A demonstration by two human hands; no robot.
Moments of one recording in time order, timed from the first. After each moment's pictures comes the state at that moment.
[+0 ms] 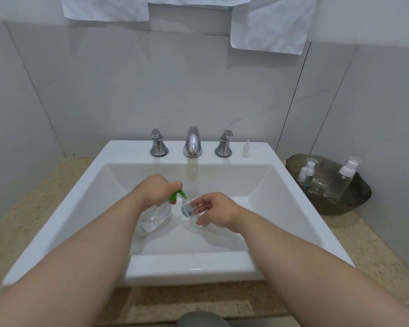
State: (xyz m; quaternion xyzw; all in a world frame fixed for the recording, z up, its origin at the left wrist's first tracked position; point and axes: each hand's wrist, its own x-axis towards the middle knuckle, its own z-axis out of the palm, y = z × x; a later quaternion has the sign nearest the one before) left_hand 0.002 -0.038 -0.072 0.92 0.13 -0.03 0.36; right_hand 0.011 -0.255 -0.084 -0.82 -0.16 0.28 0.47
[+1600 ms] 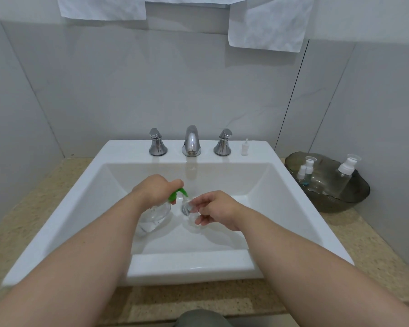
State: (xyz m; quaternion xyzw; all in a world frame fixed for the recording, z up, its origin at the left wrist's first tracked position) left_hand 0.002 -0.040 -0.074 0.92 0.15 -0.04 0.35; right_hand 0.016 -0.252 -0.092 -0.77 -0.12 0.30 0.55
